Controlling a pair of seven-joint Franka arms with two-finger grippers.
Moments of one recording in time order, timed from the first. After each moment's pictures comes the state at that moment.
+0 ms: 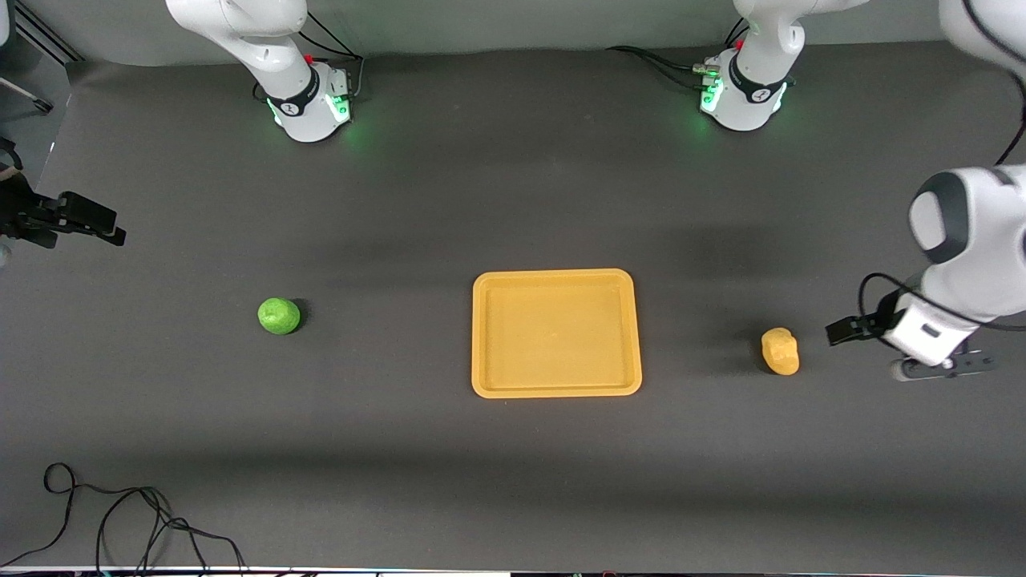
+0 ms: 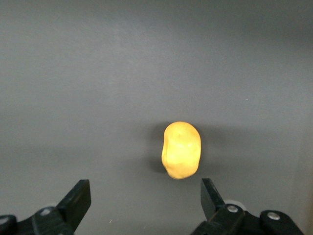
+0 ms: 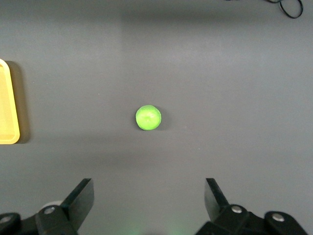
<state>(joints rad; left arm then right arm) 0.10 0.31 -0.06 -1.88 0.02 2.21 -0.08 -0.09 0.04 0.03 -1.52 0.00 1.51 -0.05</state>
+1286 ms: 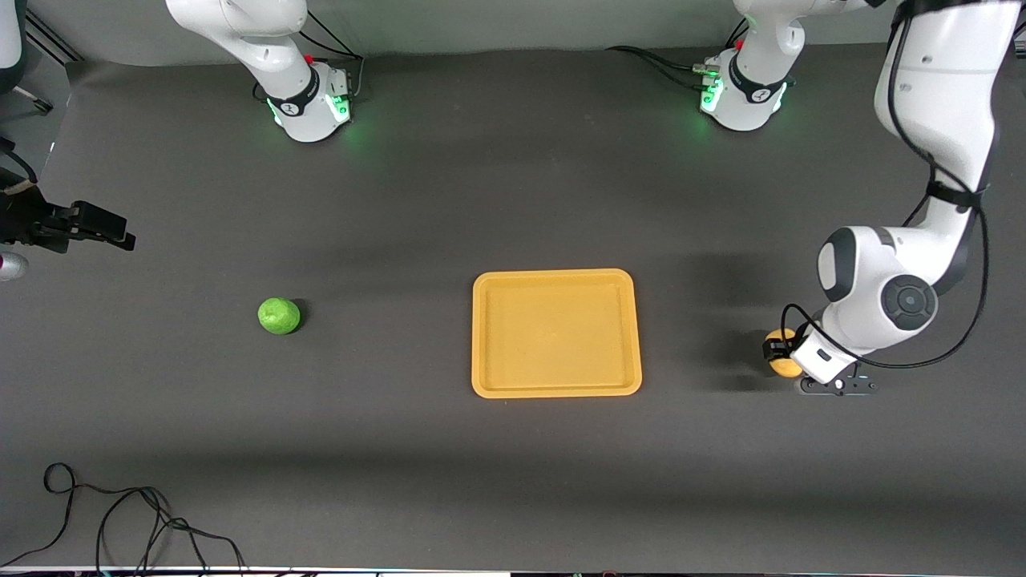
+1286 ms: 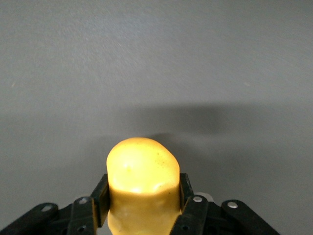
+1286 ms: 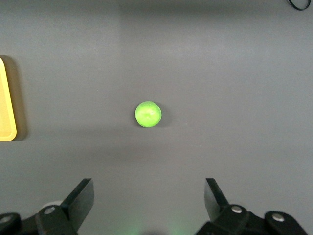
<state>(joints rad) 0.01 0.48 -0.07 -1.87 0.04 2.28 -0.07 -0.09 0.06 0.03 -1.53 0.00 1.51 -0.05</state>
